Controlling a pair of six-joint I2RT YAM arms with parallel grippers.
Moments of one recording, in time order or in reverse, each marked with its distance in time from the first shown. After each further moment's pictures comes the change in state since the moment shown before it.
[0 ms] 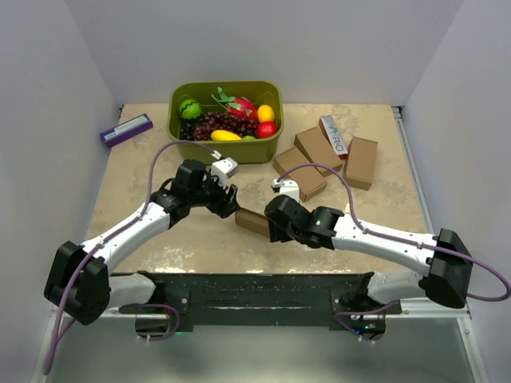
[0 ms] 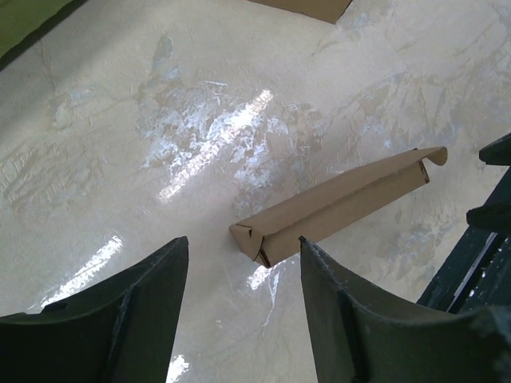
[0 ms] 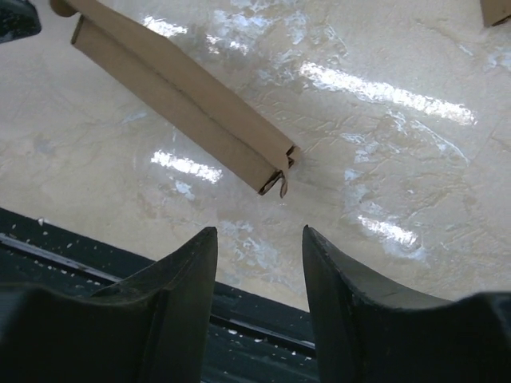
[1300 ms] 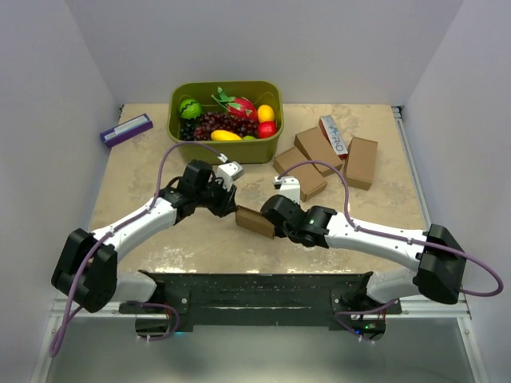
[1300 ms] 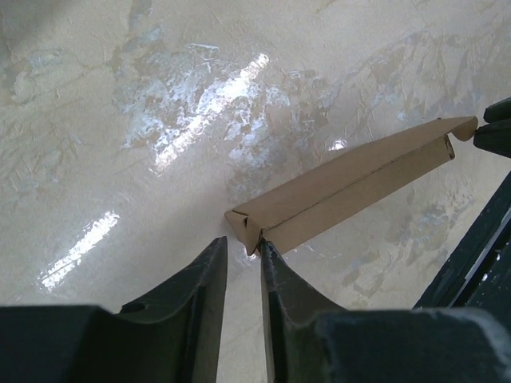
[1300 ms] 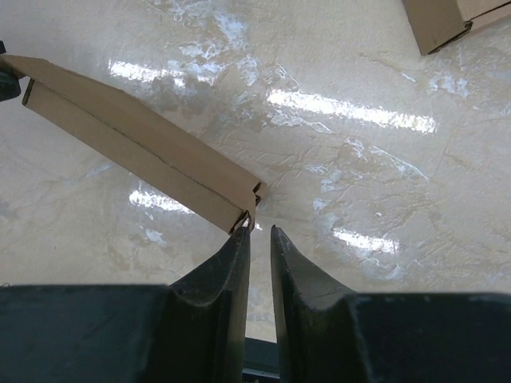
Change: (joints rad) left arm -0.017 0.089 0.016 -0.033 -0.002 0.030; right arm 0.001 0.060 0.002 0.024 0.151 0.041
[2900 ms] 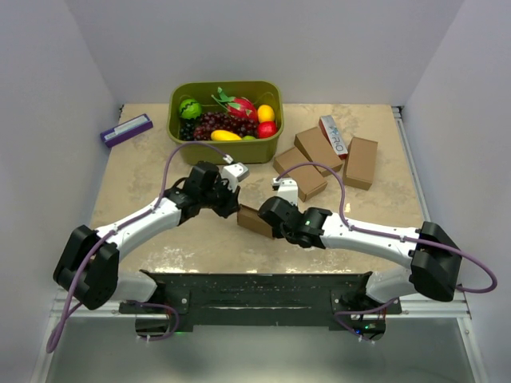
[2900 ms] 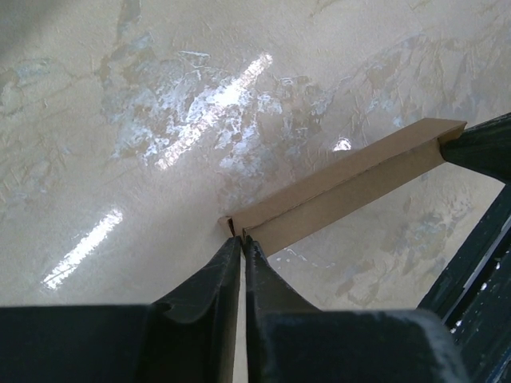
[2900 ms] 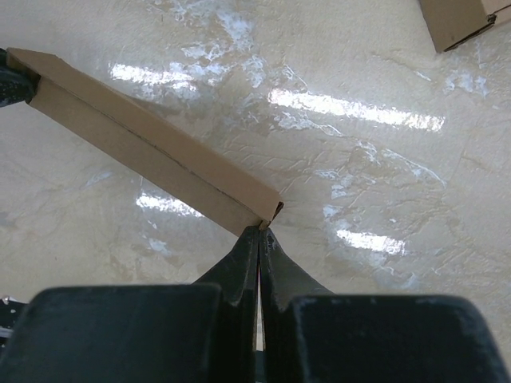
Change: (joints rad) left arm -0.053 0.024 0.013 0.018 -0.046 -0.027; right arm 0.006 0.039 -0.019 0.056 0.002 0.019
